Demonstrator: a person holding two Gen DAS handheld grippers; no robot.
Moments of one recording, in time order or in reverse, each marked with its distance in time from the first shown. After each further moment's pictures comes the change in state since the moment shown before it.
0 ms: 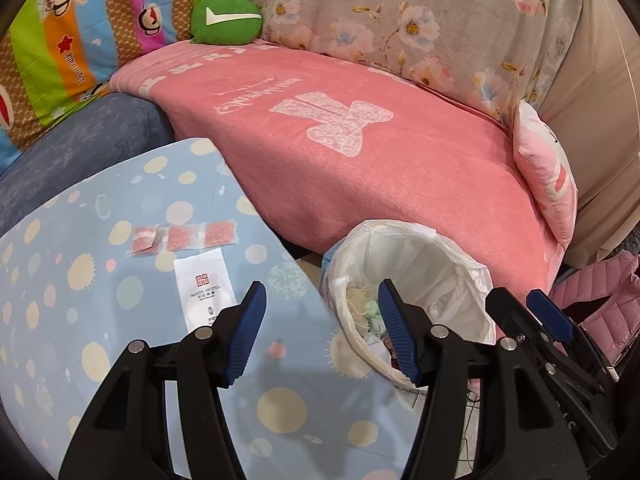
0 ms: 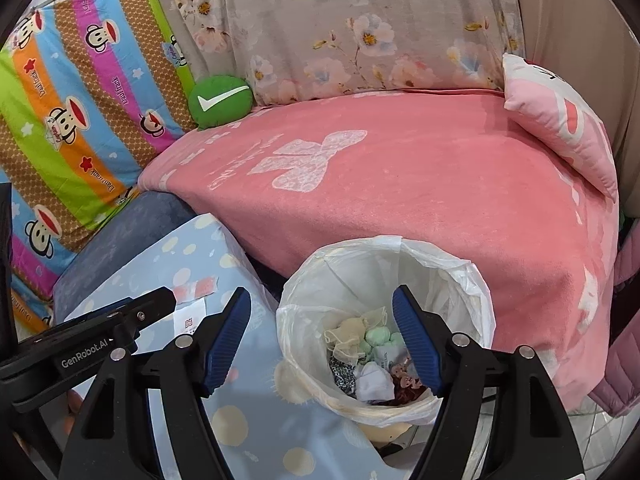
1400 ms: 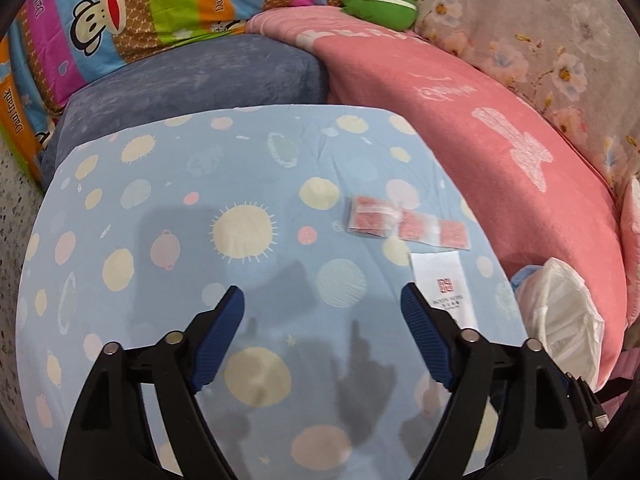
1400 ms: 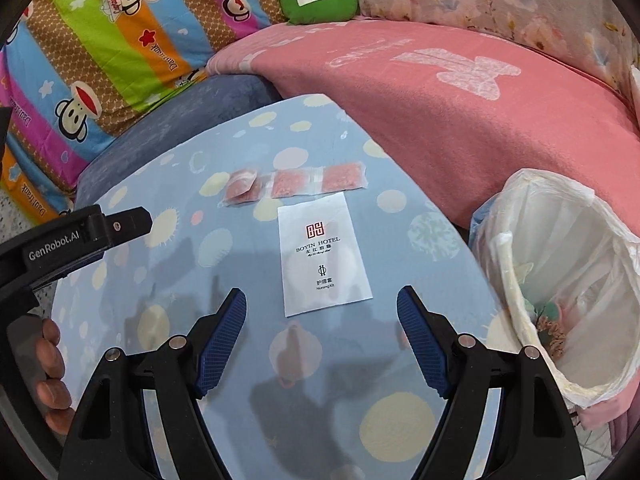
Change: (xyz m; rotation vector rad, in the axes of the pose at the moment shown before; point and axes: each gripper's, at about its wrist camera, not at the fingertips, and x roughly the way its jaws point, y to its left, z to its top) left arm 0.022 0.227 -0.027 -0.296 0.036 0.262; right arm 0.120 0.180 -0.084 -0.244 0.284 0.145
